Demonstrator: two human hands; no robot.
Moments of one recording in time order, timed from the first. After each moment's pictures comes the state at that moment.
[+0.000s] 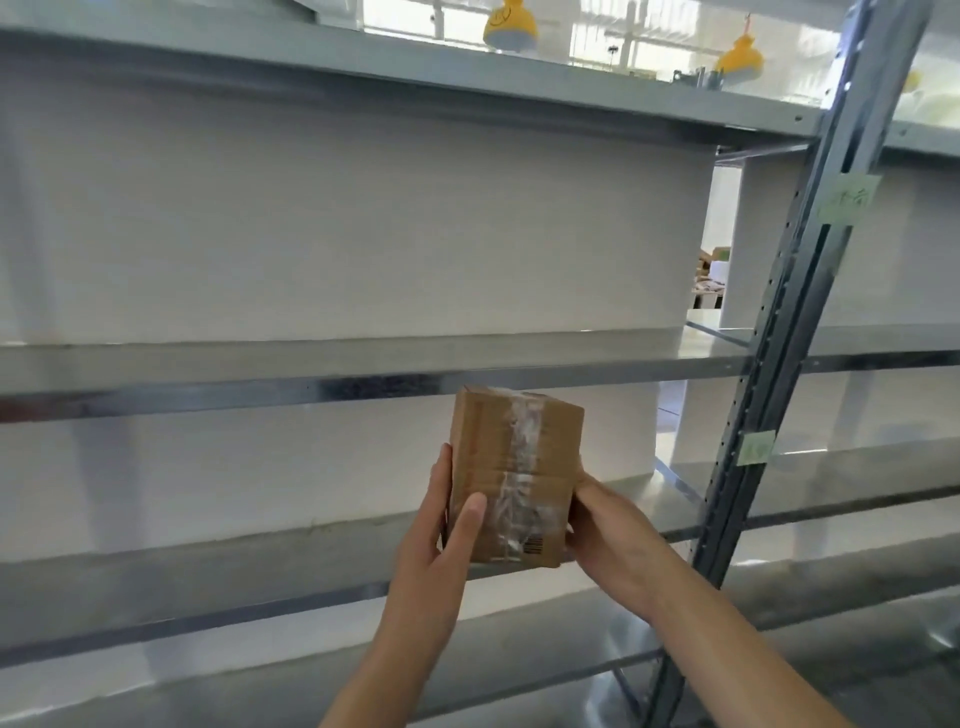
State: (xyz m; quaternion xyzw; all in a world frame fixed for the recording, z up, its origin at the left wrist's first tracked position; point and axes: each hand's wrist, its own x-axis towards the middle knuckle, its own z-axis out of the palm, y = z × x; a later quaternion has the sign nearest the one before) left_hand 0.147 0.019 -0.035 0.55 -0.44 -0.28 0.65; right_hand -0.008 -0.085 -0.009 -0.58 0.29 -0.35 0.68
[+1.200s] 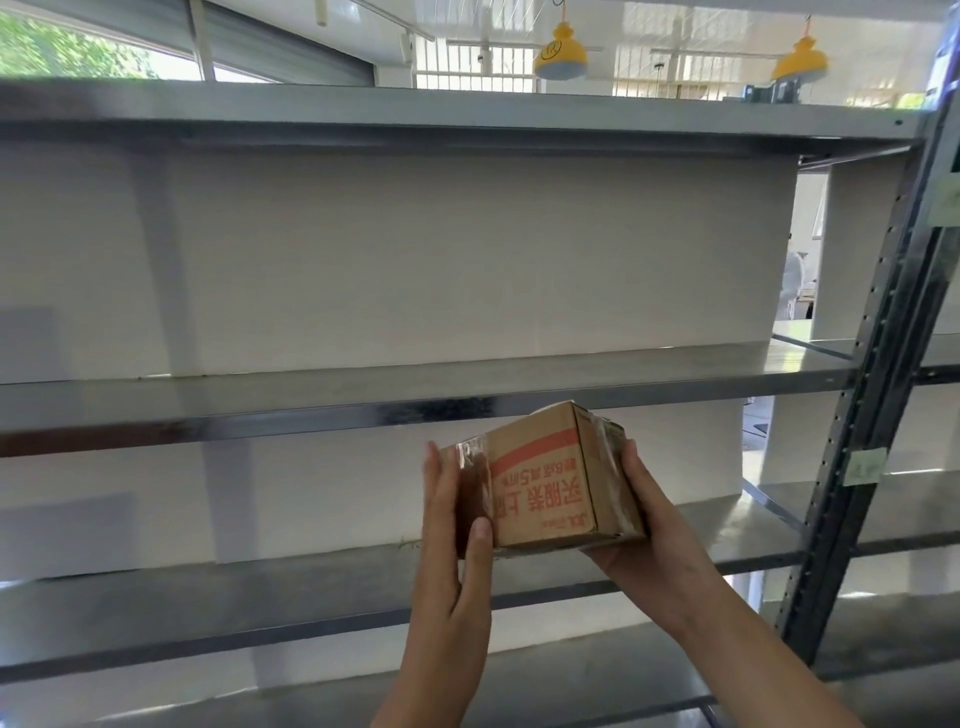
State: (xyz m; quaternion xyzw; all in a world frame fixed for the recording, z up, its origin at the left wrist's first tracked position) left_hand 0.213 0.087 -0.027 0.50 -0.51 -0.12 0.69; right_hand 0.066 -0.034 0.009 -0.47 0.11 -0.38 0.79
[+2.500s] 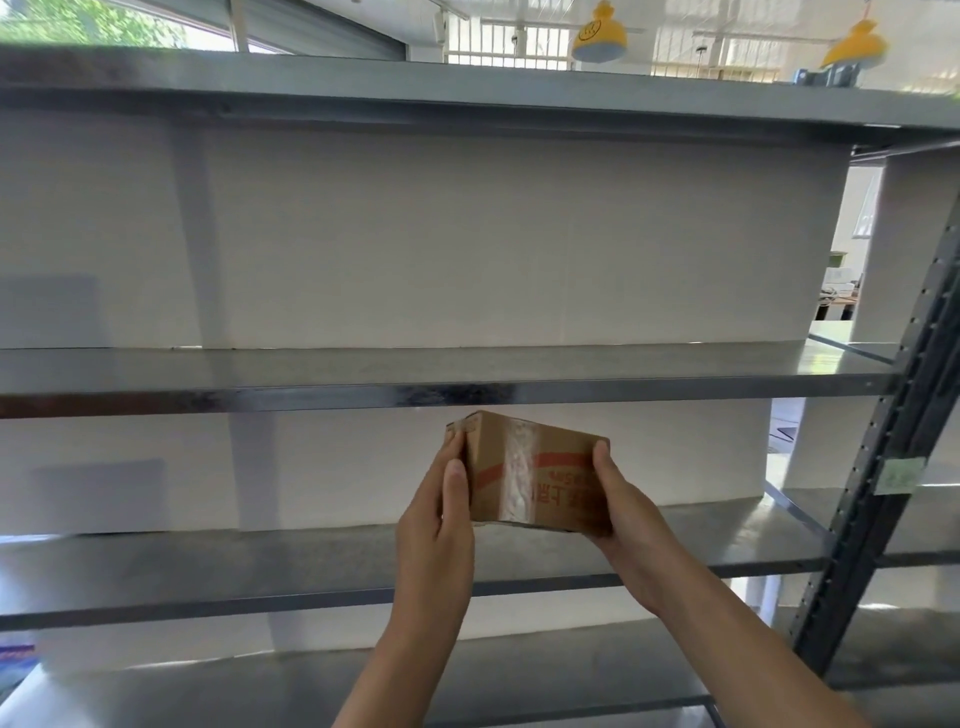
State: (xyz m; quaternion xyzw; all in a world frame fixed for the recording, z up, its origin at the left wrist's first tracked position) left_hand 0.237 0.082 -0.009 0.56 -0.39 -0.13 0.72; right_hand 0.101 -0.042 -0.002 -0.56 0.35 -0.35 0.66
